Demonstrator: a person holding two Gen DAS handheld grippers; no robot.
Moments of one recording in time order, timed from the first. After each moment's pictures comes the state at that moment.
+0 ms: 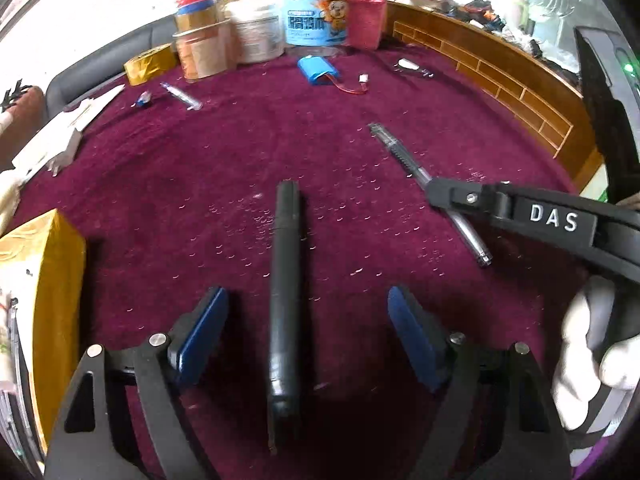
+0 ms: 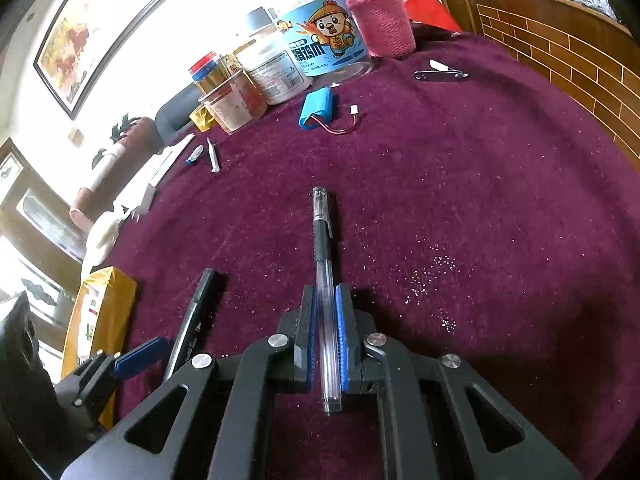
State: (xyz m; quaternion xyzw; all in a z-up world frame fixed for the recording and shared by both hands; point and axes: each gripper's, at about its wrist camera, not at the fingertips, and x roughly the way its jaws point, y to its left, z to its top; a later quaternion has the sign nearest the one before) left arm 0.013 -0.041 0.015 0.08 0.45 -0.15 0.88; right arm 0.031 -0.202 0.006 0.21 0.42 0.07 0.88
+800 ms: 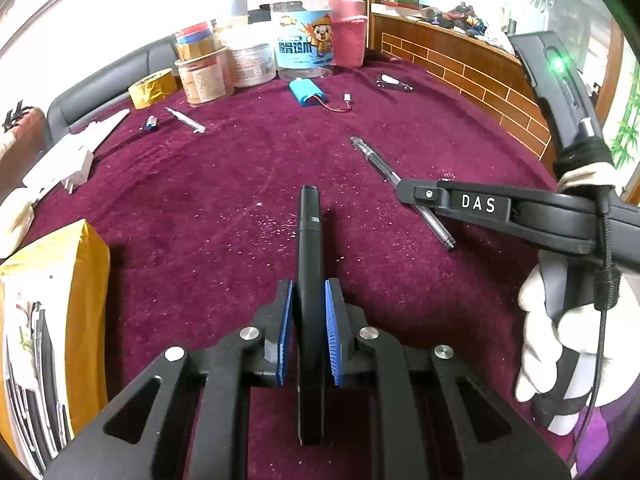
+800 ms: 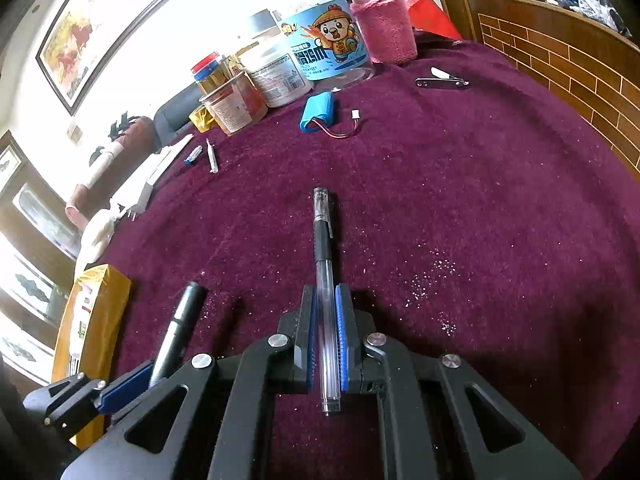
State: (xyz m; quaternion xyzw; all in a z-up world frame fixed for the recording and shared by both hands) left arm -0.011 -0.036 0.035 0.10 0.42 -0.16 0.89; right arm 0.032 -0.197 0.006 0.19 0.41 0.06 0.89
